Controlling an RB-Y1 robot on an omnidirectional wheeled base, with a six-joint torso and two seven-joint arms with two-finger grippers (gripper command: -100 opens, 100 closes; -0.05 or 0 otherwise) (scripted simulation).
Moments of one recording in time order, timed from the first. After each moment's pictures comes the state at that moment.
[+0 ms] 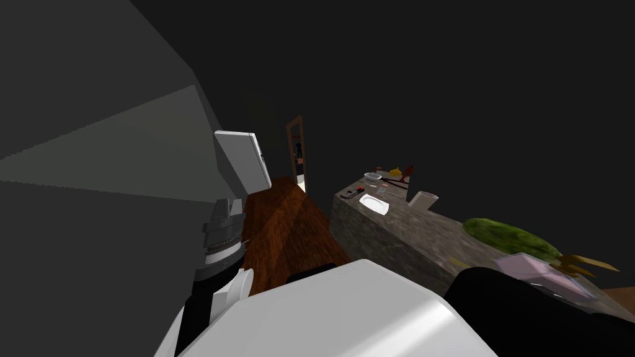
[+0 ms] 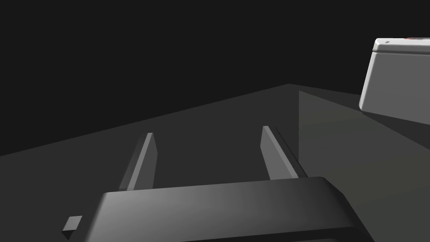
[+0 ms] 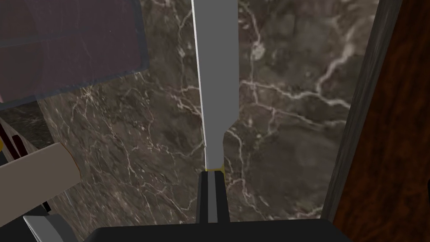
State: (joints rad) left arm 0.48 0.02 0.01 -2.26 -0.03 -0.64 -0.13; right arm 0.77 -1.10 -0.30 -0.64 0.77 -0.57 0.80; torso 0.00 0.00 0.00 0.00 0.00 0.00
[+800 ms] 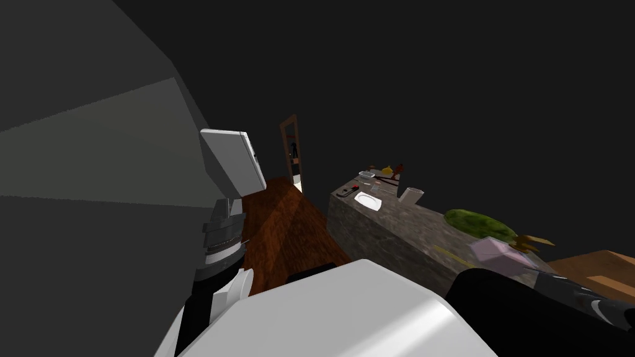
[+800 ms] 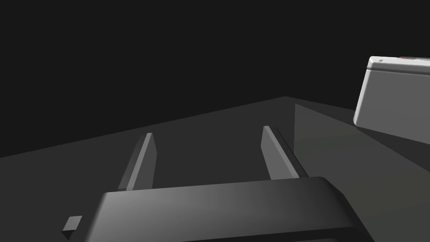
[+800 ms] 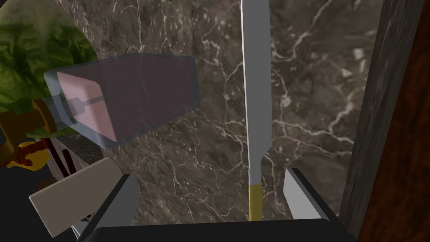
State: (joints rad) left arm 0.48 0.02 0.01 -2.26 -0.03 -0.64 -0.13; right arm 0.84 -1.16 -0.42 -0.65 0.78 -0.60 0.76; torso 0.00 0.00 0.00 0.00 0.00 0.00
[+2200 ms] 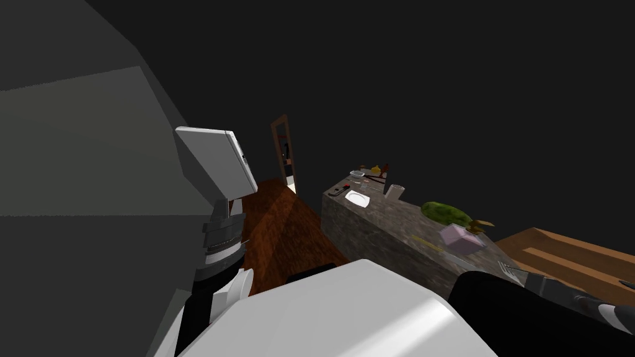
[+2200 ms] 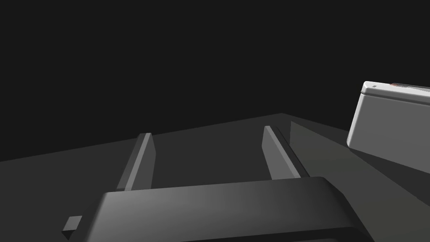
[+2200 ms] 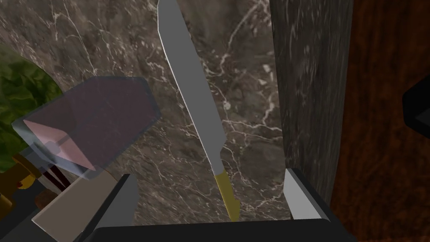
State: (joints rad) left arm 0.48 0.02 0.01 -2.26 -0.03 -0.64 -0.13; right arm 0.95 -1.14 -0.51 -0.75 0.77 -0.86 0.62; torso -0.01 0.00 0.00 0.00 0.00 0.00
